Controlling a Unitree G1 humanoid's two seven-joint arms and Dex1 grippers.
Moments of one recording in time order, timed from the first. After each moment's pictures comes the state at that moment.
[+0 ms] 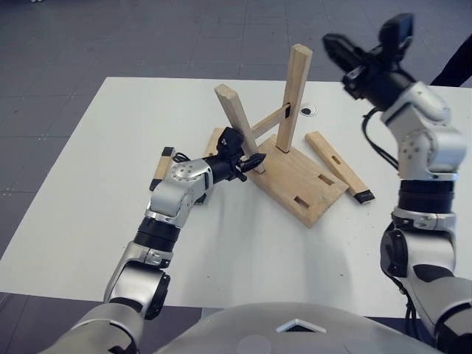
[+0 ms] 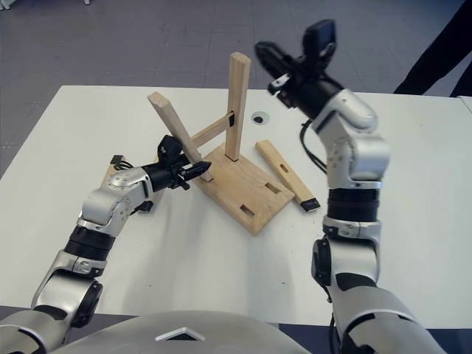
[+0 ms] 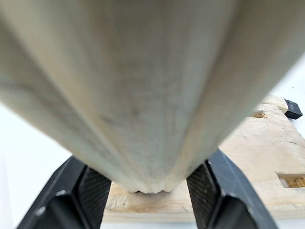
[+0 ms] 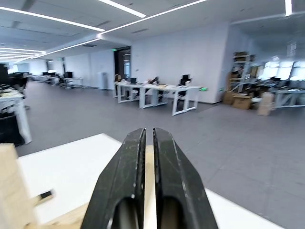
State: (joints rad) left arm -0.37 0.33 -0.24 0.16 -0.37 0.50 -0.54; right arm -0.70 -0.36 -0.23 0.12 0.40 0.44 0.61
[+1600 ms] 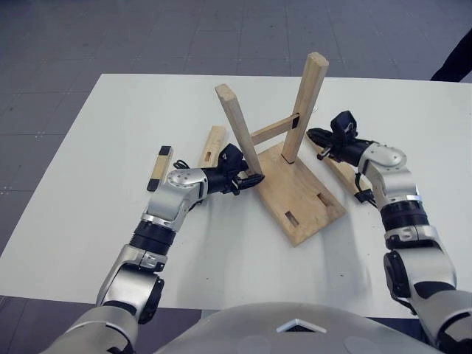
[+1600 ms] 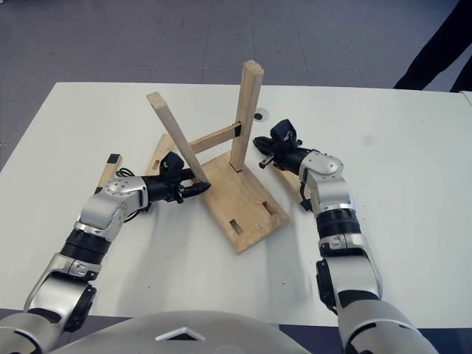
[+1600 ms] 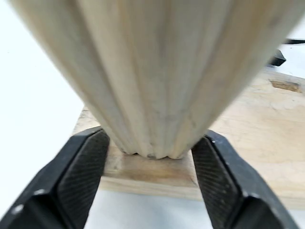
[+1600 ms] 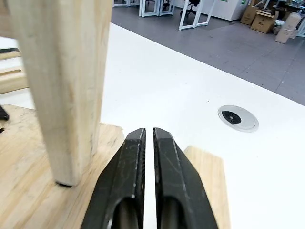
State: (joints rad) left arm -0.36 0.37 -0.27 0.18 -0.30 0.51 -0.72; right arm -0.49 -0.33 0.03 0.48 0.11 0.14 0.74
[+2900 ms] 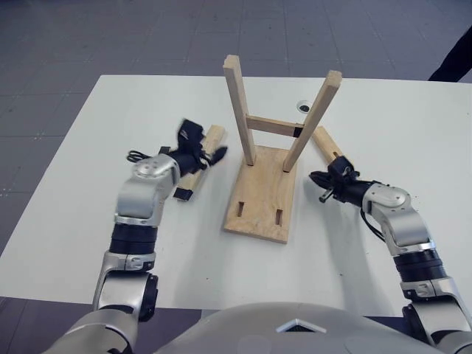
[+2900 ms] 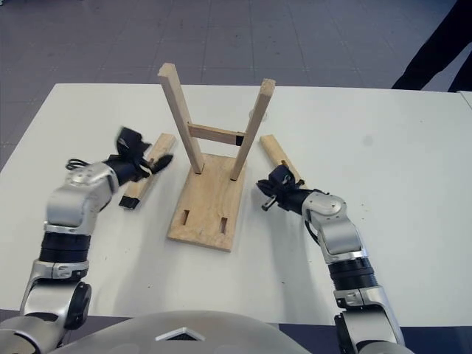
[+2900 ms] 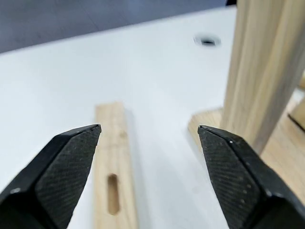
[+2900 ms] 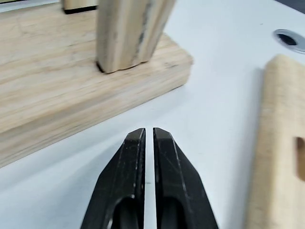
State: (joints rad) left arm -0.35 0.37 0.08 -0.05 -0.25 0.68 -0.43; right arm -0.18 -0.44 0.11 0.05 0.09 0.38 0.65
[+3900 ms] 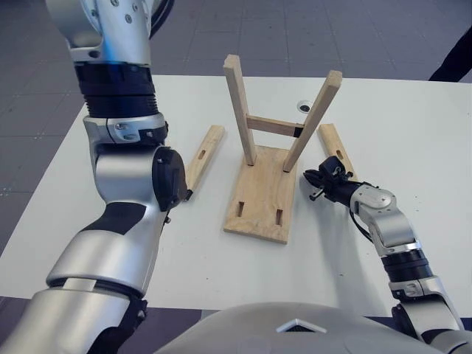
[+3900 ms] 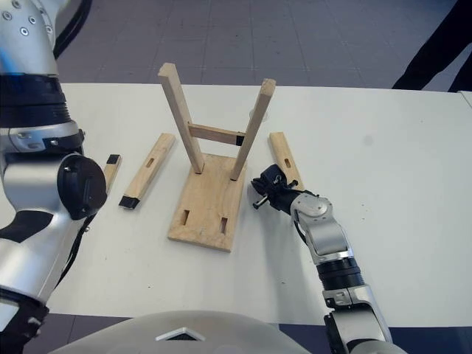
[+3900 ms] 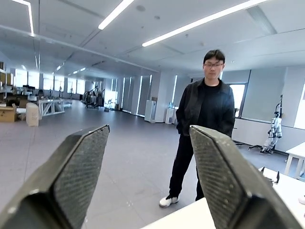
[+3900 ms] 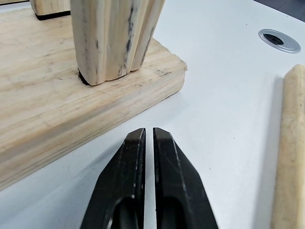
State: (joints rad) left arm -1.22 0.23 0.22 0.36 -0.47 0.65 -0.31; right arm -0.17 -0.37 0.17 0.06 0.06 0.38 0.58
